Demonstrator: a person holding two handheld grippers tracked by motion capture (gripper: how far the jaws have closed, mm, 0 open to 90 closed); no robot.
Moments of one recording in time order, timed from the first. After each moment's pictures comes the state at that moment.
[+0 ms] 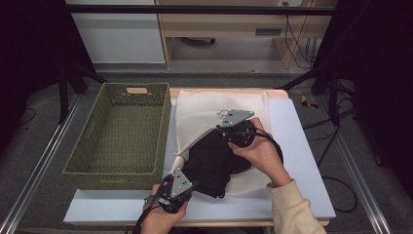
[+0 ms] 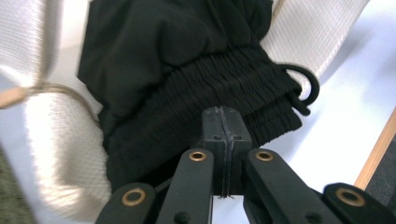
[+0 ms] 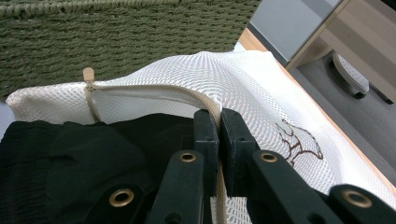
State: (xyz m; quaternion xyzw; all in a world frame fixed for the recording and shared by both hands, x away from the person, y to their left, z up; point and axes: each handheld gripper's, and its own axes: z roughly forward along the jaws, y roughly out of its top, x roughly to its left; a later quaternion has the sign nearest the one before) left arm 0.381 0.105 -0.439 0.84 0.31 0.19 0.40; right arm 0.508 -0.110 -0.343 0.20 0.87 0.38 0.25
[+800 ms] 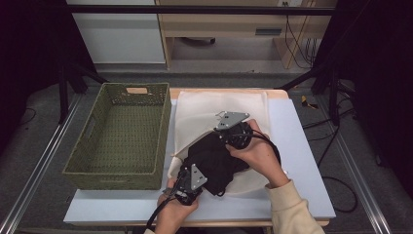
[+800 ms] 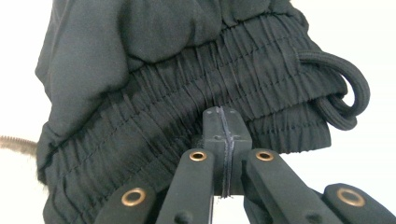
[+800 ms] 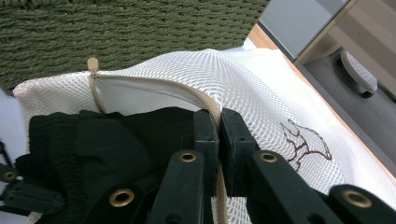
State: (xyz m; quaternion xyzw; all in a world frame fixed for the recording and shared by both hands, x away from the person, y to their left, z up) left arm 0.413 0.073 -0.467 0.86 0.30 0.21 0.35; right arm 0.508 -0.103 -0.349 0.19 0.87 0.37 0.24
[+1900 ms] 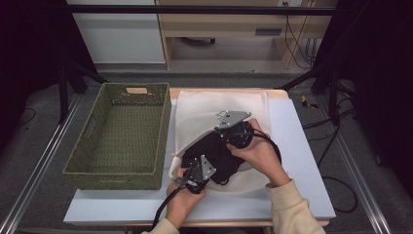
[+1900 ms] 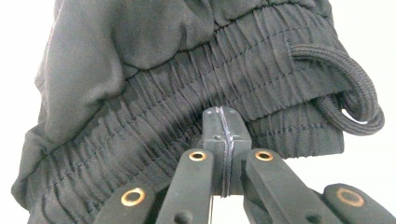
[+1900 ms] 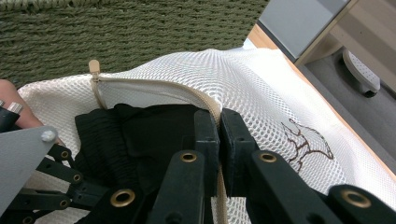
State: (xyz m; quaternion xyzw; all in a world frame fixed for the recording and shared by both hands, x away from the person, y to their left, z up) left arm 0.443 0.050 -0.472 0.87 0.28 0.25 0.33; right arm 0.509 -0.105 -0.347 0.19 0.87 0.38 0.24
